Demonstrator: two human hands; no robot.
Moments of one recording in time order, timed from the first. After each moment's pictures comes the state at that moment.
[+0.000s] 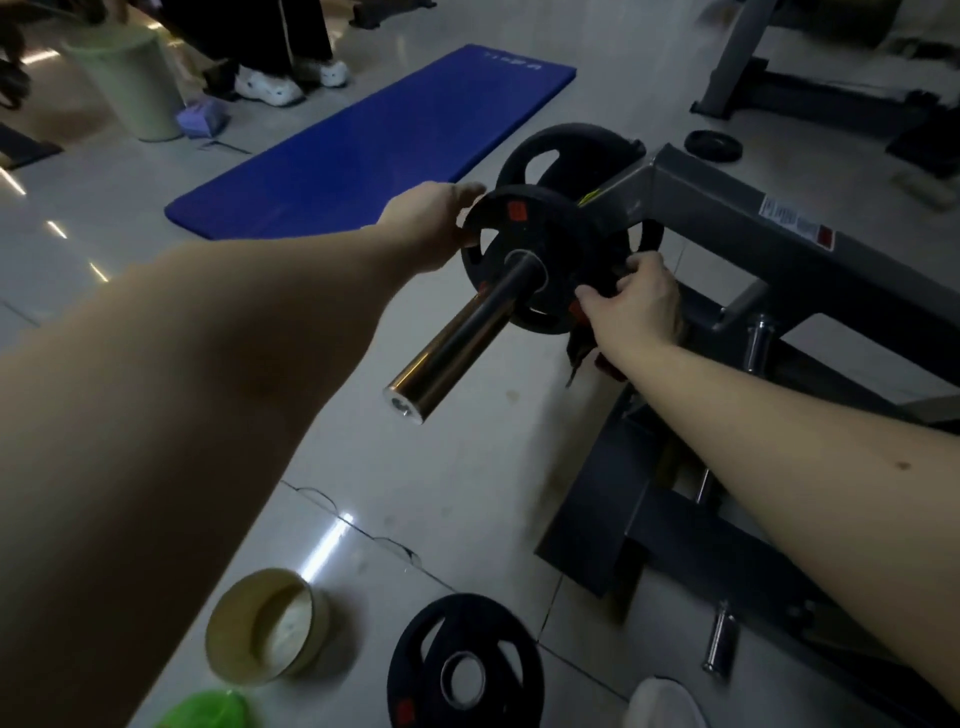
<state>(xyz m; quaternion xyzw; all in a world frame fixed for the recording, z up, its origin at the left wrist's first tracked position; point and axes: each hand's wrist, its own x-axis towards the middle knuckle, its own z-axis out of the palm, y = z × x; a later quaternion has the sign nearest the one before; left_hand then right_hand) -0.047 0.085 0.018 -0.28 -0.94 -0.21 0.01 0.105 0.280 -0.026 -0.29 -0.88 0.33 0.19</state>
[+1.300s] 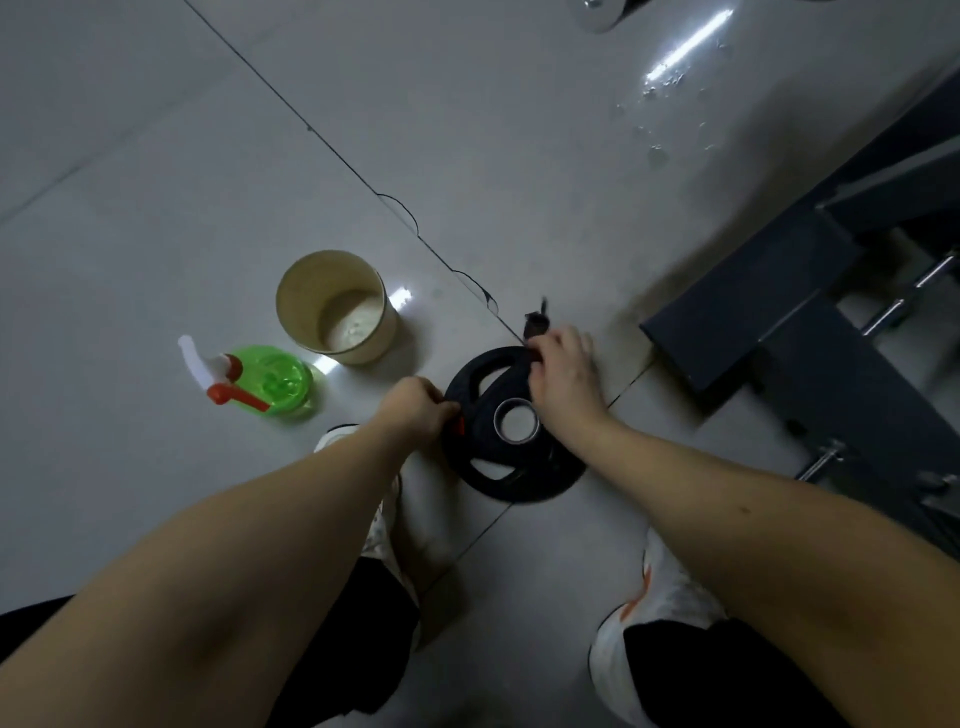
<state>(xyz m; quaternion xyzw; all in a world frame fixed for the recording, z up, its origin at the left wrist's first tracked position) 0.314 -0.093 -0.332 0.15 -0.88 -0.29 -0.35 0.309 0.118 -0.339 0.01 -0.96 0.26 -0.06</state>
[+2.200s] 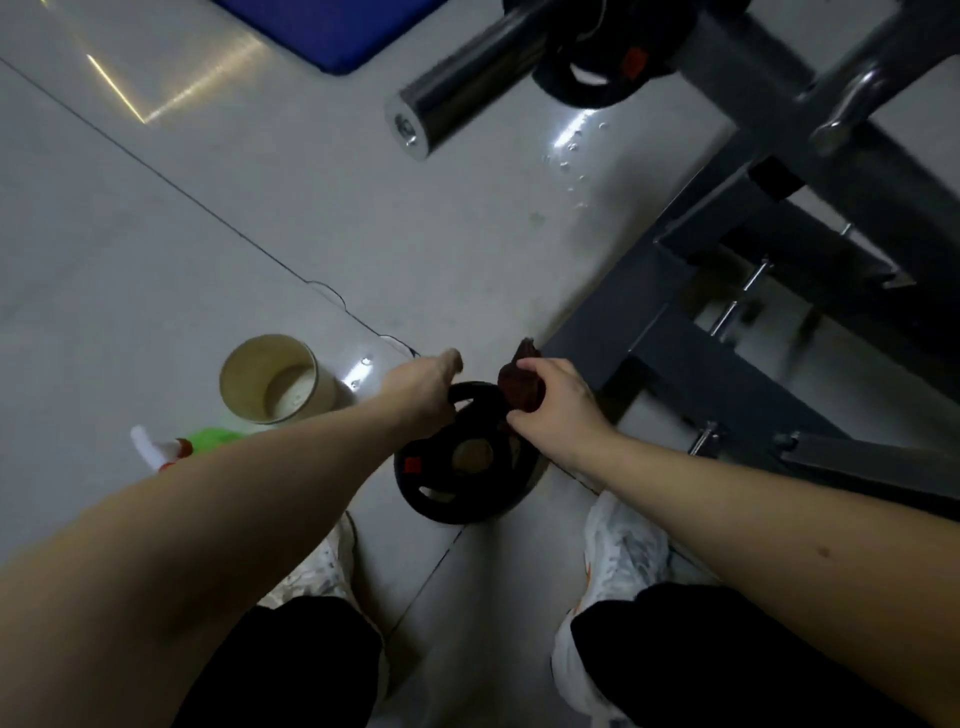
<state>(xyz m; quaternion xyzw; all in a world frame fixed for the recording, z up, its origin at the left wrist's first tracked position) 0.261 0.002 -0.234 -0.17 -0.95 -0.07 -0.27 0.334 0.193 -0.215 -0.12 -0.90 0.38 -0.17</state>
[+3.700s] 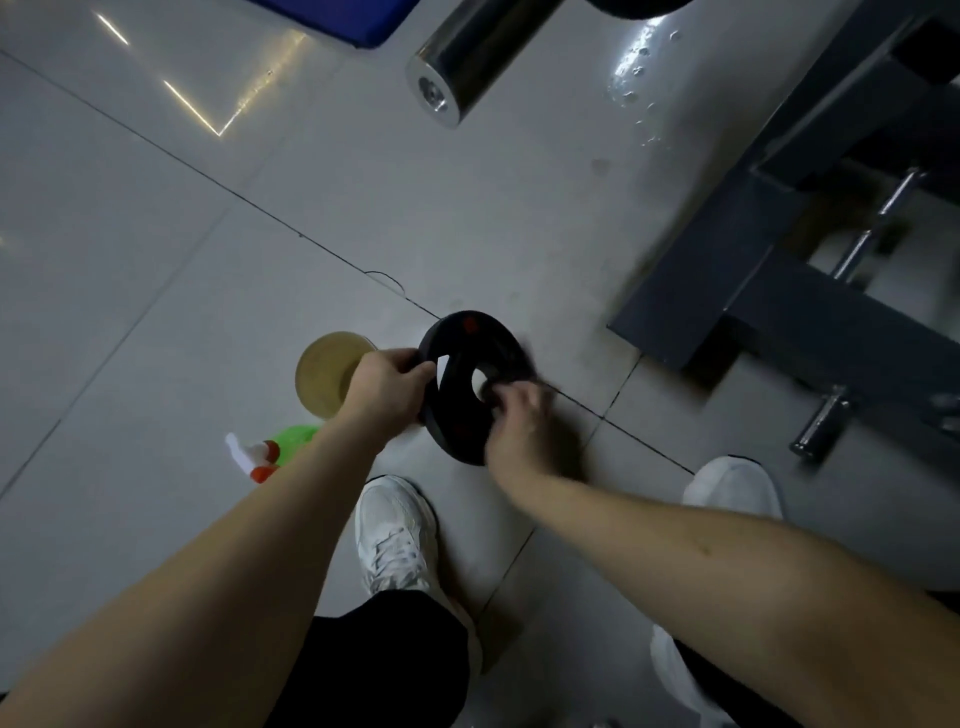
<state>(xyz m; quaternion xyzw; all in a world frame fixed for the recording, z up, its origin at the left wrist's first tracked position) 0.271 -0.079 -0.194 0.18 -0.85 -0.44 -0.24 0.351 0.050 -0.300 -0.20 -0.85 0.48 -0.08</state>
